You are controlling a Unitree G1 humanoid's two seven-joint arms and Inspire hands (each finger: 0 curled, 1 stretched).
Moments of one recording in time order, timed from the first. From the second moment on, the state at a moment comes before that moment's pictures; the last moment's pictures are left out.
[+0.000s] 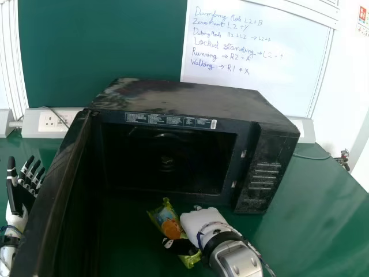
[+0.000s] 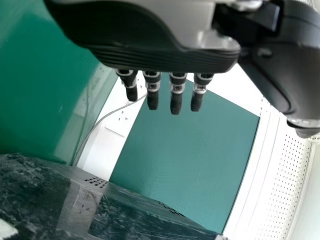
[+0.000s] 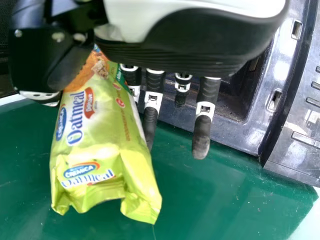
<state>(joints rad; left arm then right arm) 0.13 0.16 0.46 -0.20 -0.52 0.06 -0.12 -0.19 -0.19 0.39 -0.52 -1.55 0.08 1.10</state>
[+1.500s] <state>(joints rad) 0.13 0.16 0.46 -0.20 -0.51 0.06 -0.12 -0.43 -0.21 0.38 -0.34 -1.50 0.10 1.00</state>
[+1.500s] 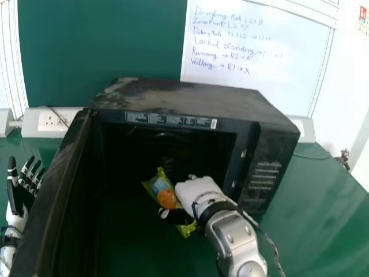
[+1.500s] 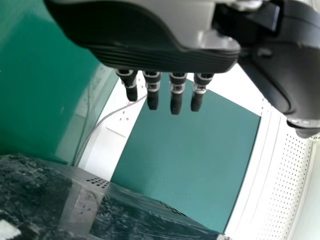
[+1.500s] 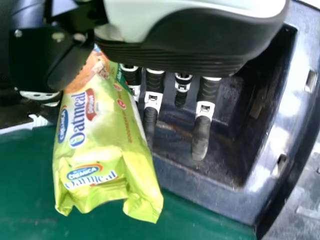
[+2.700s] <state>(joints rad) 0.13 0.16 0.46 -0.20 -0.51 0.06 -0.13 -0.64 -0.22 0.46 -0.02 -1.39 0.14 0.77</state>
